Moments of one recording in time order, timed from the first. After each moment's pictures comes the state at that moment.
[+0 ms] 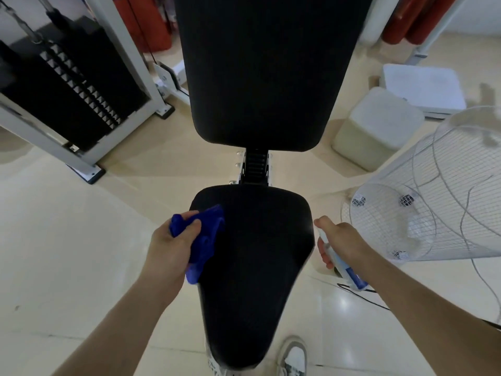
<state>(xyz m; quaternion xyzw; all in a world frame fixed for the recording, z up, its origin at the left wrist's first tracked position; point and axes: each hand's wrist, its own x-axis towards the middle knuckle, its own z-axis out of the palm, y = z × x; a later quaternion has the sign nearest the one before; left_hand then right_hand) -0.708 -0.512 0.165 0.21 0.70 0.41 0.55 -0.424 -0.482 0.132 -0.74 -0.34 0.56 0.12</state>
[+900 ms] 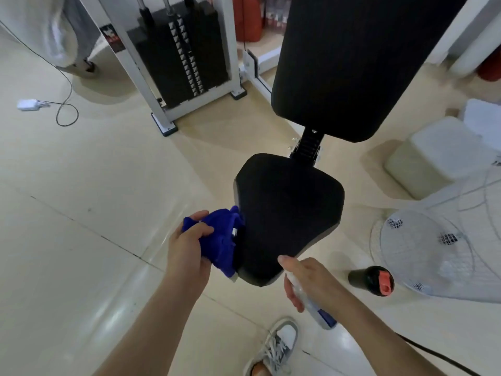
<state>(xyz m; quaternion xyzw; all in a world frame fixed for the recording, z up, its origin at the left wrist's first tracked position) -0.686 -0.663 0.215 -0.07 0.63 0.60 0.49 -0.480 -0.620 0.179 -0.54 -0.53 0.65 -0.04</state>
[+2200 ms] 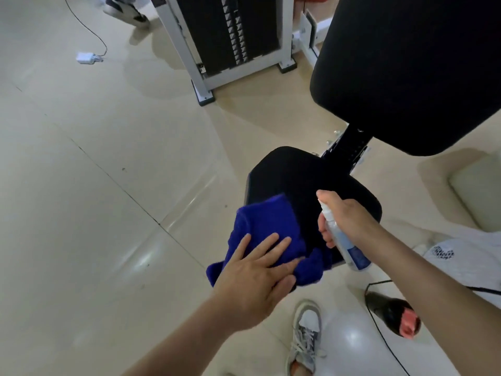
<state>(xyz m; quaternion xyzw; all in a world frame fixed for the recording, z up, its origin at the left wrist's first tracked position) -0.612 -0.636 0.149 0.65 0.70 -0.05 0.31 -0.495 -0.450 0.144 -0.57 -0.53 0.62 -0.05</state>
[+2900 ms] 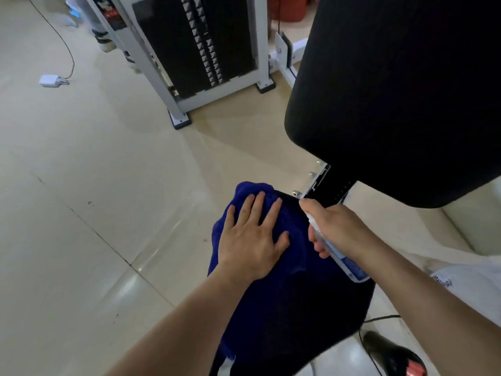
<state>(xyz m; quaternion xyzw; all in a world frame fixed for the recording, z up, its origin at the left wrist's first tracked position) -0.663 -0.470 0.074 0.57 0.79 -0.07 0.19 -0.528 -0.361 0.115 -0.56 -0.58 0.59 -0.05</state>
